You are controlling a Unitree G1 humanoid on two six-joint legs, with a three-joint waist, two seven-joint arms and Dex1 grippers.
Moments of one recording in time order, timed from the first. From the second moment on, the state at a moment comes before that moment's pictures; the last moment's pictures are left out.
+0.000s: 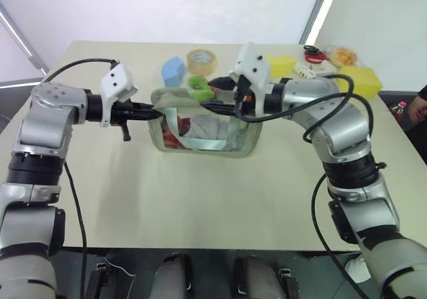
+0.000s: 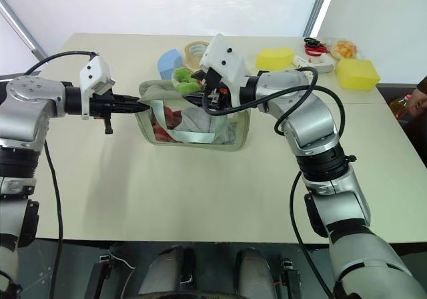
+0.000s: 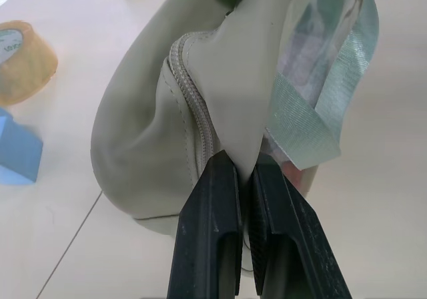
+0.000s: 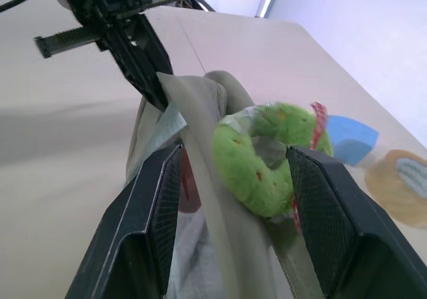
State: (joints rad) left arm -0.85 0.82 -0.07 0.28 -0.21 0.38 -1.28; right arm -0.96 -0.44 0.20 -0.11 0.25 0.71 0.82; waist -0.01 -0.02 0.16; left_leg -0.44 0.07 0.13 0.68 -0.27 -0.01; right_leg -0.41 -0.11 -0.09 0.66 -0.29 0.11
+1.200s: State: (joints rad) left arm -0.85 0.80 -0.07 0.31 -0.21 0.36 -1.28; right arm -0.77 -0.85 0.00 -0.24 0.16 0.86 0.67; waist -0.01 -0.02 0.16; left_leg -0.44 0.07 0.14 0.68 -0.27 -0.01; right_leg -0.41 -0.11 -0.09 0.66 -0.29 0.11
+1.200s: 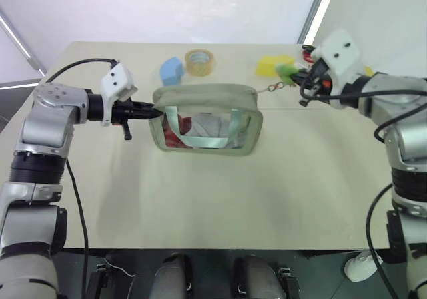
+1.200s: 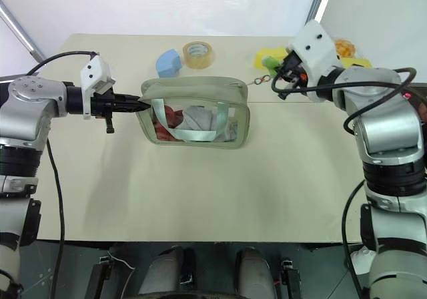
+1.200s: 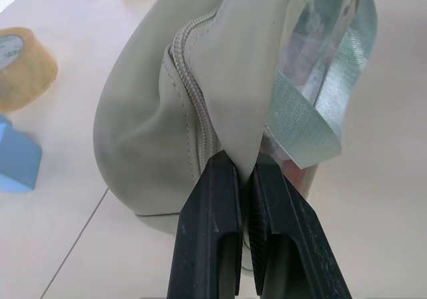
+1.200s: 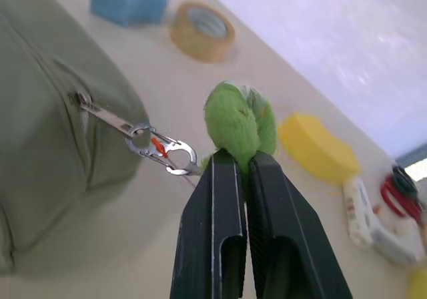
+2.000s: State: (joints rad) left arm -0.80 0.82 -0.06 0.21 -0.23 0.41 -1.26; right arm -0.45 -0.69 0.24 -0.15 -0.04 0.63 0.52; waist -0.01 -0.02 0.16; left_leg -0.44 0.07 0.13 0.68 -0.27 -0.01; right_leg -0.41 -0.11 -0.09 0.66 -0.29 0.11
